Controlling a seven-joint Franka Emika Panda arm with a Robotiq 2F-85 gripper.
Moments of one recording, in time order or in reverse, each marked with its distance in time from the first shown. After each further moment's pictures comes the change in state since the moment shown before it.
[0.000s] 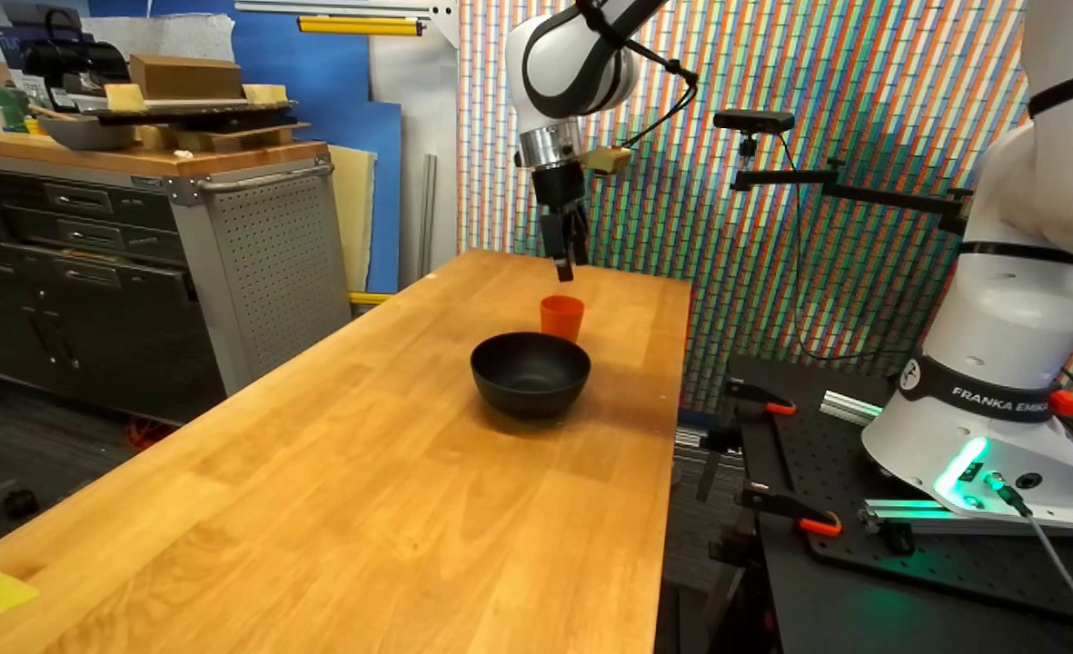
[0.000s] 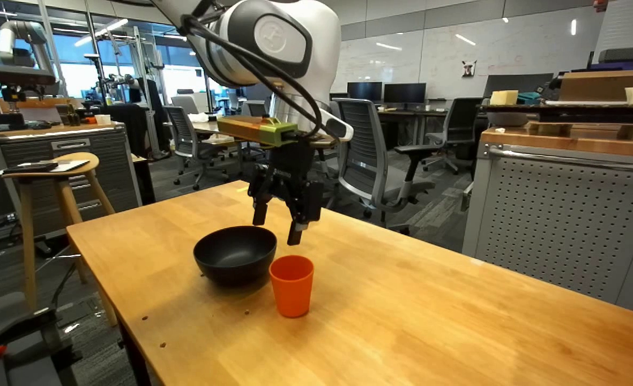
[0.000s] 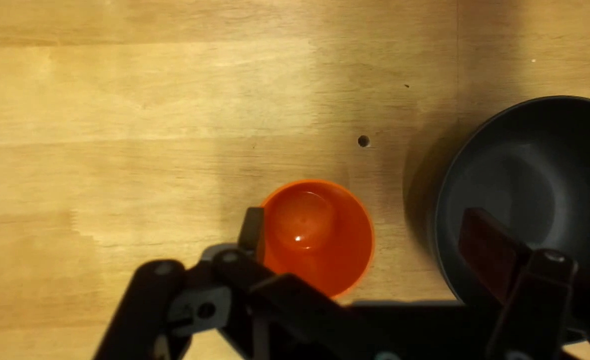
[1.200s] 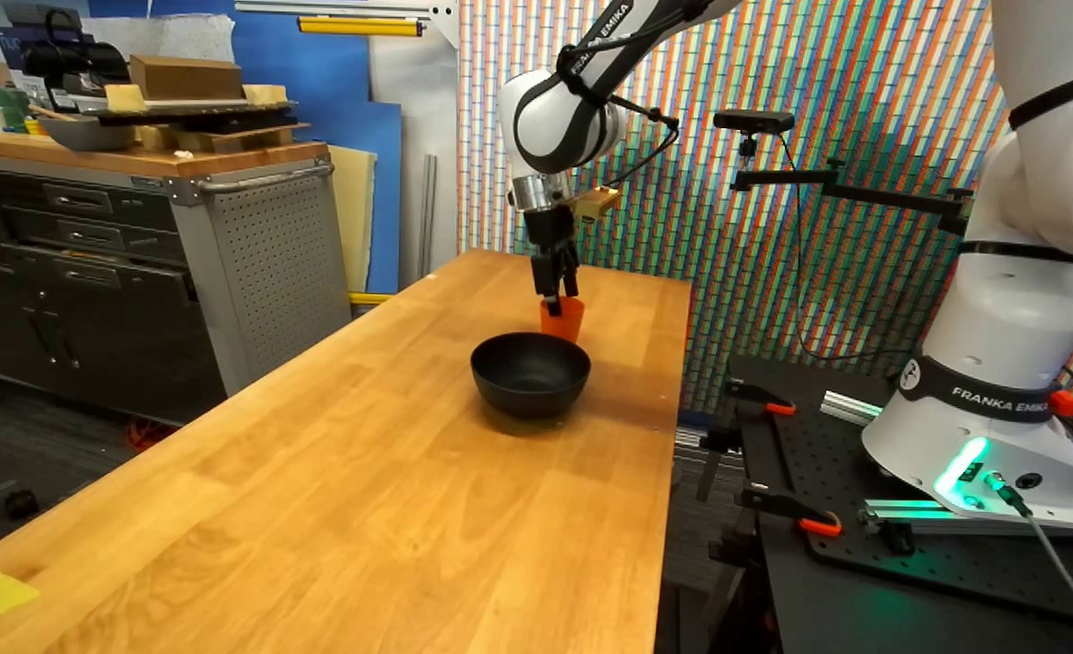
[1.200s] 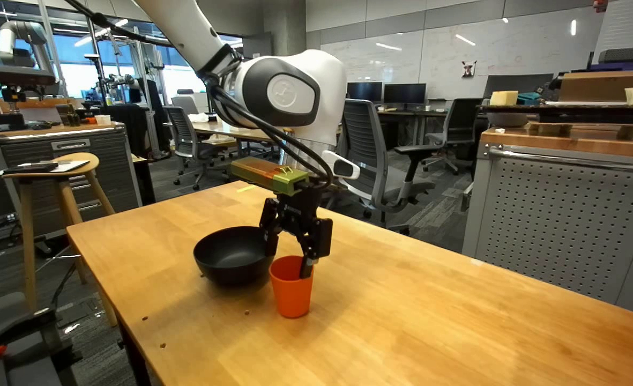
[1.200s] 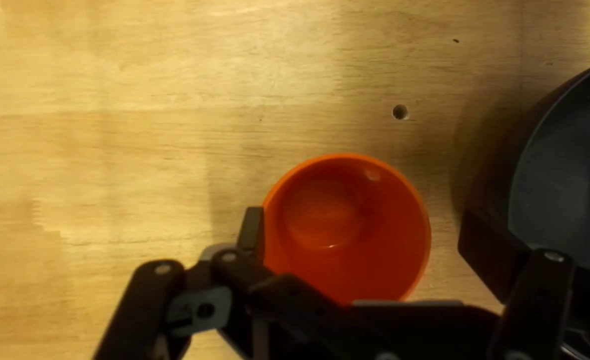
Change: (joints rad) arm -0.028 0.137 0.023 0.023 0.002 0.132 0.000
